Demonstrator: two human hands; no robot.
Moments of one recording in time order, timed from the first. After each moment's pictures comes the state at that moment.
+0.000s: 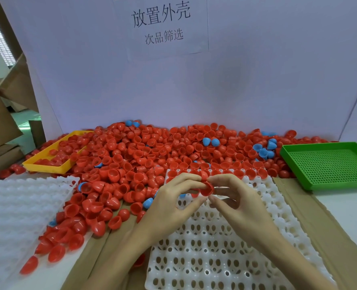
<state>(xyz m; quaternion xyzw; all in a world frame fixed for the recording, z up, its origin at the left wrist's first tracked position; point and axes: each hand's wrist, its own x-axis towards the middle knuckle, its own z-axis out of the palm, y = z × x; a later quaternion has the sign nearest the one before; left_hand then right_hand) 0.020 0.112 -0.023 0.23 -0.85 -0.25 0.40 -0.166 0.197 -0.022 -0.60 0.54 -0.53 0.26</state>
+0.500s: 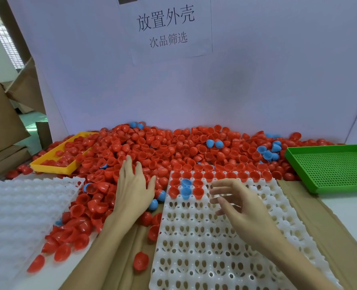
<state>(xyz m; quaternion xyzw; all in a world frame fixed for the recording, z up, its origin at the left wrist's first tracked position) 0.074 0.050 -0.028 0.62 -0.75 -0.05 0.24 -0.166 0.195 -0.028 -0.57 0.58 -0.51 0.28</state>
